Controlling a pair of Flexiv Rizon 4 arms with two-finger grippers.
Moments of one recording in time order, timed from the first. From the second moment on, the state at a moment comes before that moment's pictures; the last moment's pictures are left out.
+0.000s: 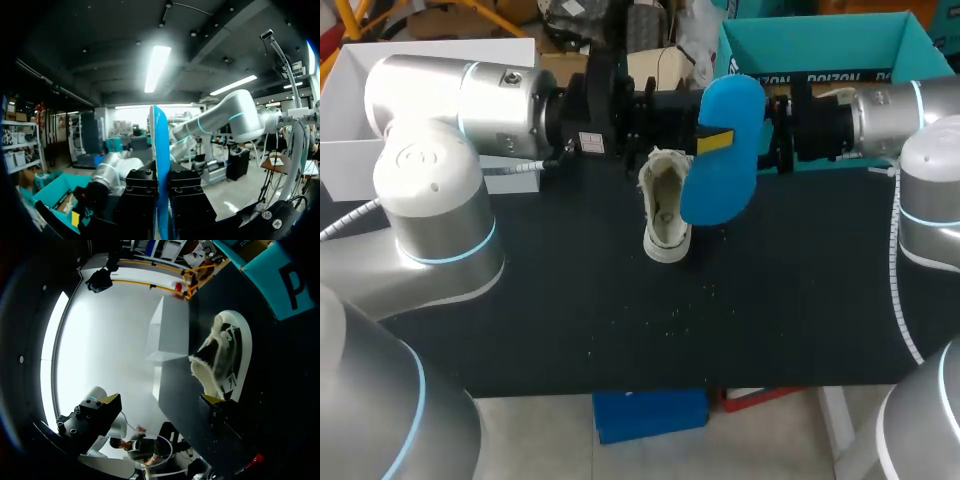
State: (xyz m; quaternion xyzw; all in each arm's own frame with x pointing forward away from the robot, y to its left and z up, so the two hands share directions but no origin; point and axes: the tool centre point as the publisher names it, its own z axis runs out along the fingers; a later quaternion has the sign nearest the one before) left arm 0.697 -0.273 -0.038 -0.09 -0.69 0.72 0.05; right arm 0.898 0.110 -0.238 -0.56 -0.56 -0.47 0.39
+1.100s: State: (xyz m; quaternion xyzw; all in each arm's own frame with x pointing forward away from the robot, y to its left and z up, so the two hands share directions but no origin) left arm 0.723 -0.235 -0.219 -0.34 -0.64 0.66 -0.22; right arm 0.898 0.110 -0.238 -0.56 -0.56 -0.47 0.39
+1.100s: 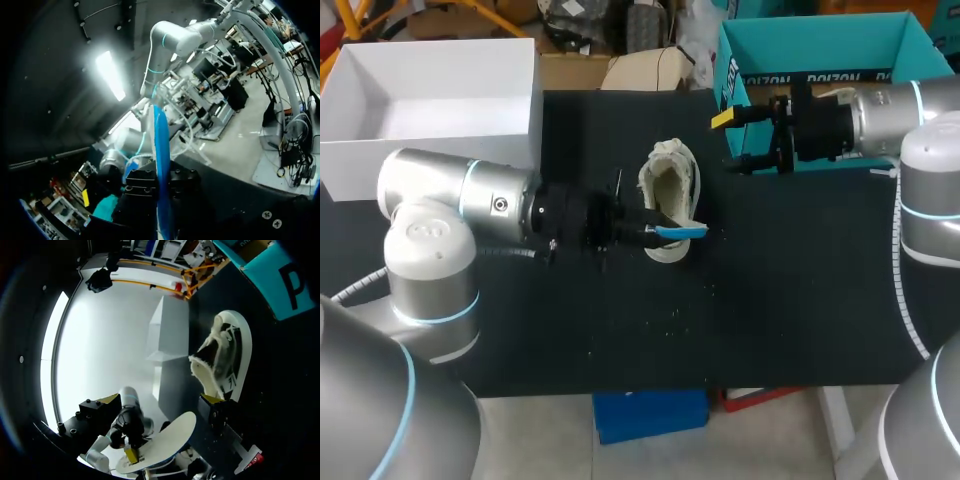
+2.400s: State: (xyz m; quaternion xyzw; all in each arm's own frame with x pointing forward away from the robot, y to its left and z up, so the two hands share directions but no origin) left arm 0.698 -0.218 -0.270 -0.55 -0.48 0.52 -0.43; right arm 0.899 0.110 -0.238 -0.56 -0.56 -0.47 0.39
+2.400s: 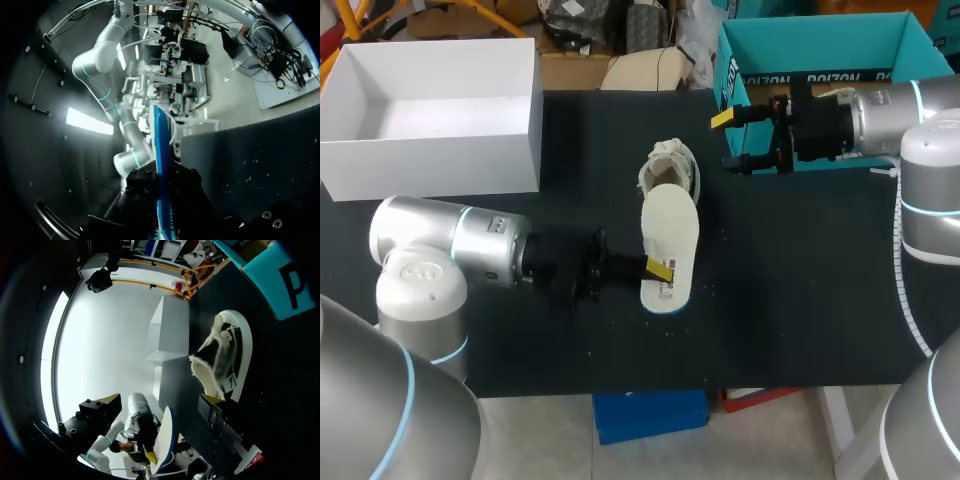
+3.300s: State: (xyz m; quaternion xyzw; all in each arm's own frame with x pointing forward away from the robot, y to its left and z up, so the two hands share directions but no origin) left arm 0.821 -0.215 -0.298 -0.61 -0.40 0.46 -0.51; right arm 0.899 0.110 -0.238 -0.56 -0.56 -0.47 0.39
